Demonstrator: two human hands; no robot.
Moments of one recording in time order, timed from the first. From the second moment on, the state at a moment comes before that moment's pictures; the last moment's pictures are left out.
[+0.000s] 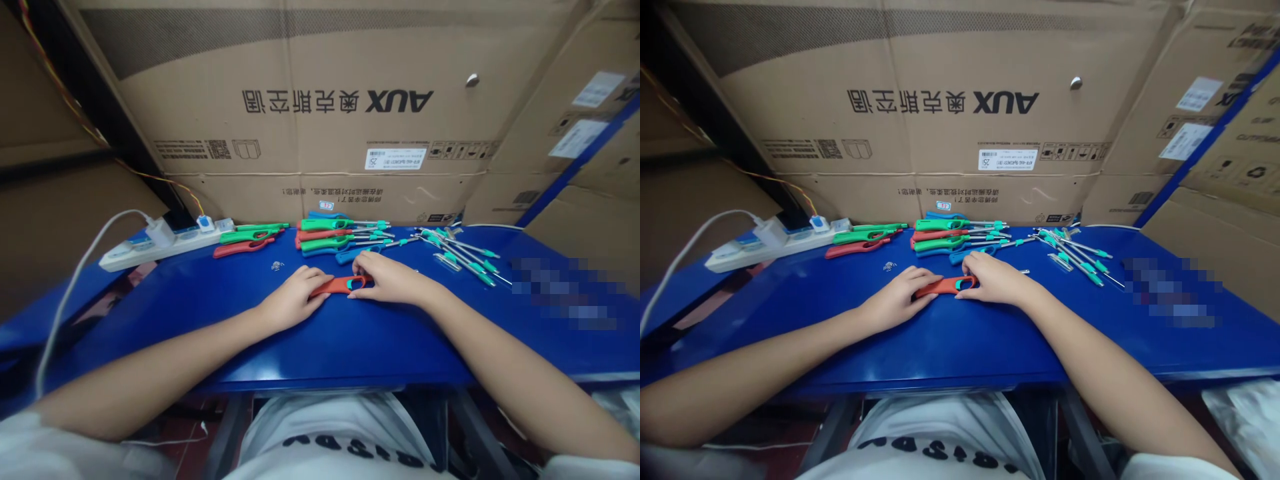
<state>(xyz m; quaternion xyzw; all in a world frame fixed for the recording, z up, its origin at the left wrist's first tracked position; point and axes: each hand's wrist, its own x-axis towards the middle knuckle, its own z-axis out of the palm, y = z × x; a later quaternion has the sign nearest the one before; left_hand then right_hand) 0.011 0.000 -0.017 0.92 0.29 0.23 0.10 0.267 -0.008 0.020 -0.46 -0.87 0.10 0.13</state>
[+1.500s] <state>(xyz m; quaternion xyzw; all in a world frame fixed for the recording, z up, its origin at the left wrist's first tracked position) 0.012 0.006 -0.015 0.87 0.31 0.31 0.23 0.294 0.002 0.029 -0.45 -0.84 0.30 0.09</state>
